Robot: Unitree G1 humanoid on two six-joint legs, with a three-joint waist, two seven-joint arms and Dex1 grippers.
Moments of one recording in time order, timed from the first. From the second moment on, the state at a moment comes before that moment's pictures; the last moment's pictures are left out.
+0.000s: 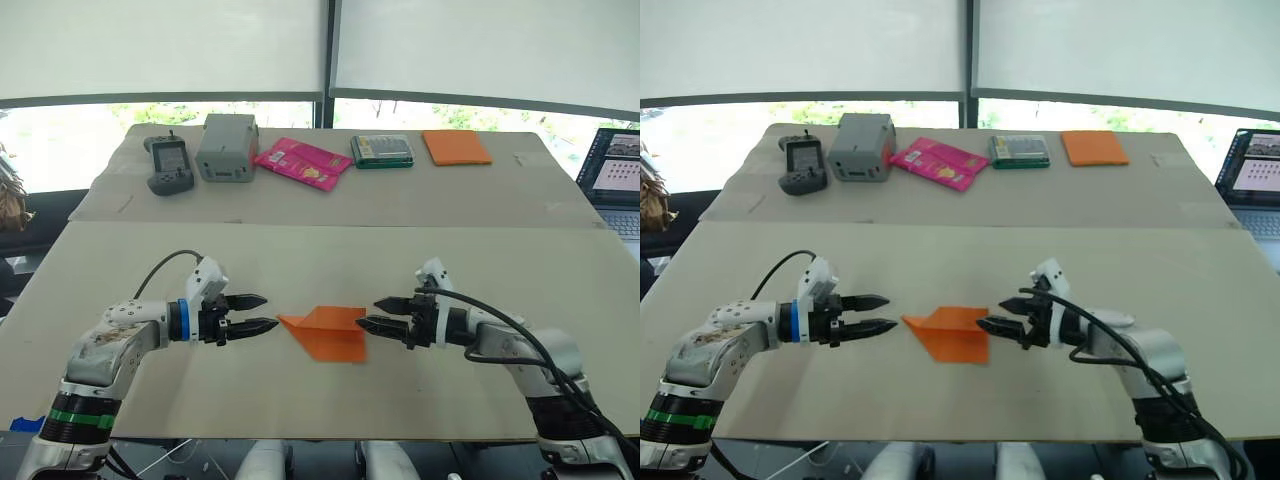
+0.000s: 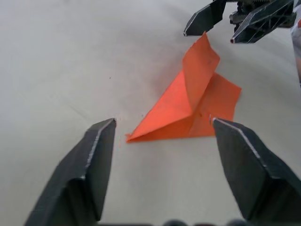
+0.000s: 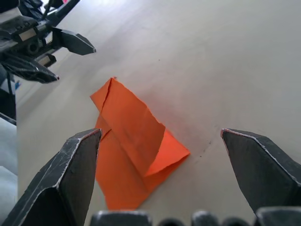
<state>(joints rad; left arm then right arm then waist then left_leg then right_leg) -0.23 0.72 0.02 -0.13 -0.49 0.64 -1.11 -0.34 -0.52 0.04 -0.14 0.65 0.94 0.82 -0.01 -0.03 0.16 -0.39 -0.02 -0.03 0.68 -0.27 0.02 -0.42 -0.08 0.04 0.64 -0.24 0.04</state>
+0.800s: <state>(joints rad) -0.23 0.74 0.02 -0.06 -0.47 0.62 -1.10 -0.54 -0.53 0.11 -0.10 0.61 0.85 0.98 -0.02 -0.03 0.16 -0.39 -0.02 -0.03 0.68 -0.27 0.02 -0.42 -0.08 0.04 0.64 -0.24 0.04</state>
